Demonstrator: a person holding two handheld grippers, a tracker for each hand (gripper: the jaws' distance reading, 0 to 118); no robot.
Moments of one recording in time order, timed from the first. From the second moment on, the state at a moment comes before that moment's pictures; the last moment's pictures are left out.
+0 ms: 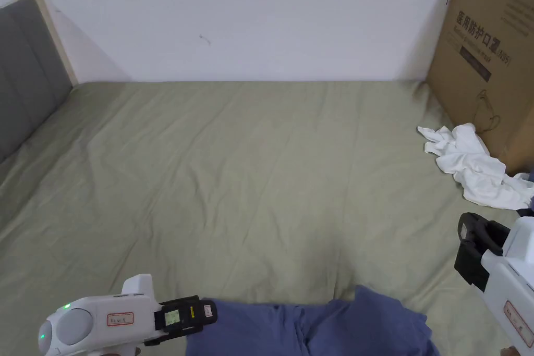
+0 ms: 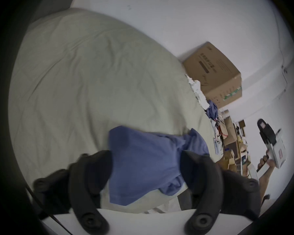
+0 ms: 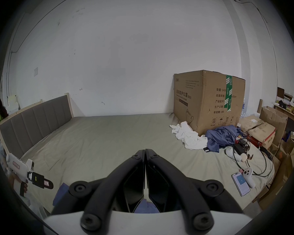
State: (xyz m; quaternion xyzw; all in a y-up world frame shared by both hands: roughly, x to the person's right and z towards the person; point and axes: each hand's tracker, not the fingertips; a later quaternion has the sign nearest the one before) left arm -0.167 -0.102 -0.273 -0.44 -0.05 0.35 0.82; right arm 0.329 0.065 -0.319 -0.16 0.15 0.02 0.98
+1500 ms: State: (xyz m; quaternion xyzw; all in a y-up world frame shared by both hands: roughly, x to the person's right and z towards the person) left arm -0.113 0.009 -0.271 -0.49 -0.04 0.21 0.85; right arm 0.333 0.060 -0.324 -0.16 0.16 -0.01 0.97
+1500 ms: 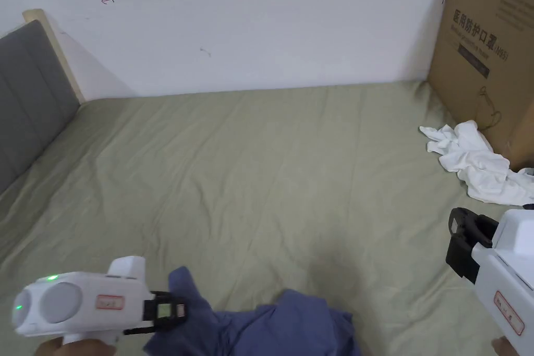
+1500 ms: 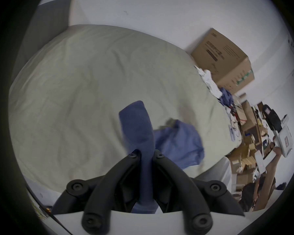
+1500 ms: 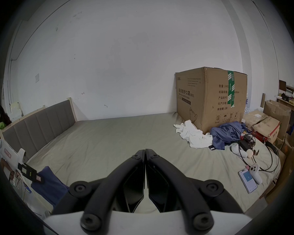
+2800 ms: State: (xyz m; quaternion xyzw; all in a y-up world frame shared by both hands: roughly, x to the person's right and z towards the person) left arm 0.034 0.006 -0.314 -0.35 -0.06 0.09 0.93; right arm 0.362 0.063 -0.311 -0.16 0.13 -0.02 0.98
